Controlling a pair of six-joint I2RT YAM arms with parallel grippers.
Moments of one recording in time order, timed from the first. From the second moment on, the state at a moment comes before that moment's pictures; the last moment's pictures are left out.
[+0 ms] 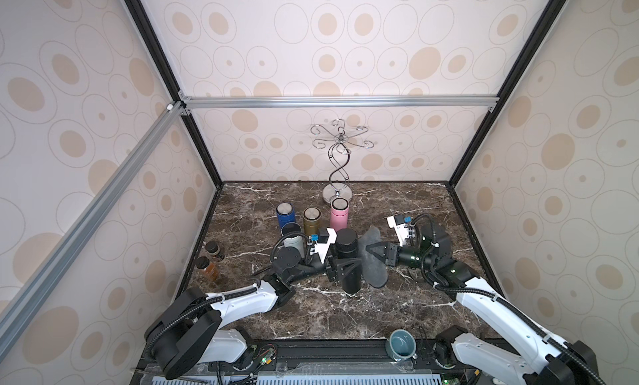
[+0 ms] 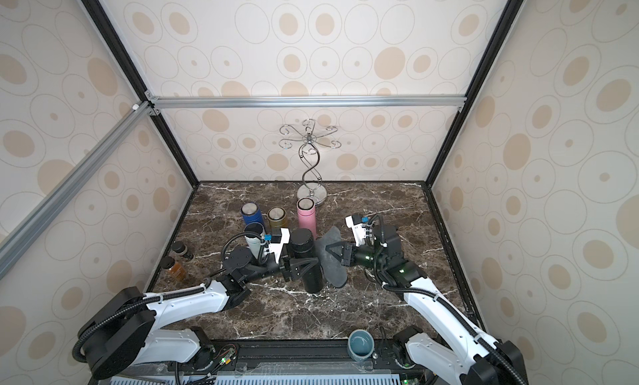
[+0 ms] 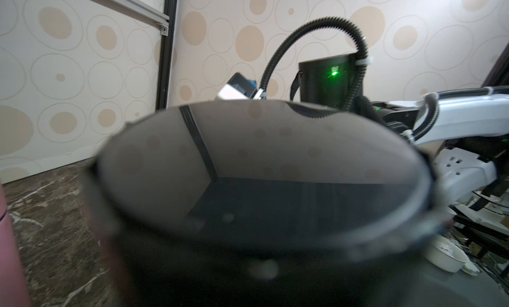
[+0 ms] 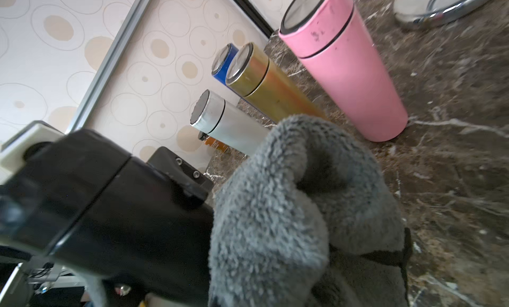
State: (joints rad) left arm -0.77 1.33 0.49 0.96 0.47 -0.32; right arm 0.43 0.97 0.68 -0.10 -0.62 0.60
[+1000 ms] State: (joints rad) left arm -0.79 1.64 0.44 1.16 0.27 -0.27; right arm 0.46 0.98 0.57 -0.12 -0.55 0.60
